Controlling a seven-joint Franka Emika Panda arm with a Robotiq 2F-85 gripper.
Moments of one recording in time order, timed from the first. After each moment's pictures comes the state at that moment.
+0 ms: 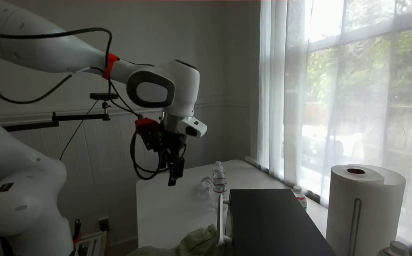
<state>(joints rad) 0.01 -0.55 -0.13 -2.53 0.13 1.79 -0.24</state>
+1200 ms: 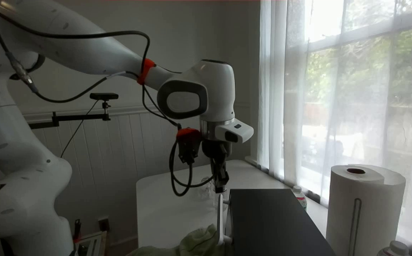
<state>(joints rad) -0.13 -0.27 -0.16 -2.37 0.12 2.13 -0.09</state>
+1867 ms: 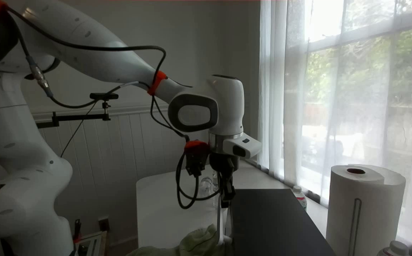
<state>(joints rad) -0.14 -0.17 -0.16 -2.35 0.07 2.18 -0.03</state>
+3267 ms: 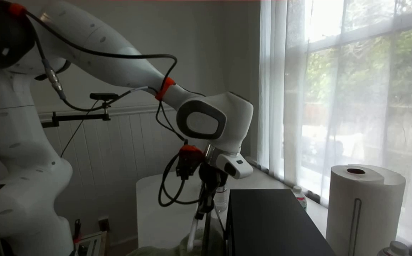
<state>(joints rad) -0.14 -0.10 -0.16 -2.31 0.05 1.90 0.06</state>
